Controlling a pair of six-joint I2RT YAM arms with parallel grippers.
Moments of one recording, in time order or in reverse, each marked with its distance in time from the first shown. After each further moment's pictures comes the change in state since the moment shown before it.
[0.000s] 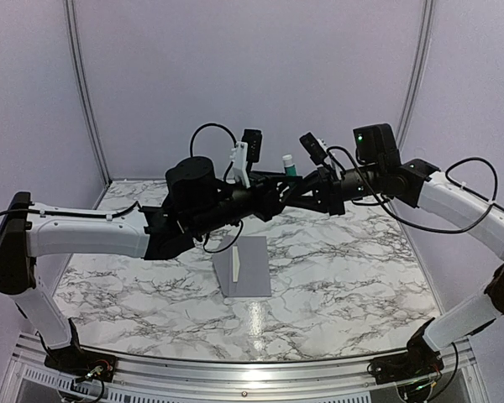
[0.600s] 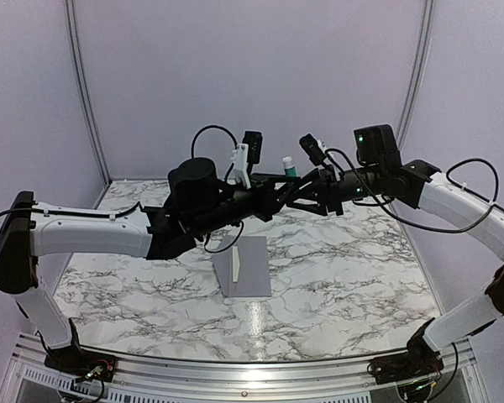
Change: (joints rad) left arm 0.011 0.015 0.000 0.003 0.008 -0.022; right arm 0.000 -0.007 -0.011 -0.002 0.089 -0.016
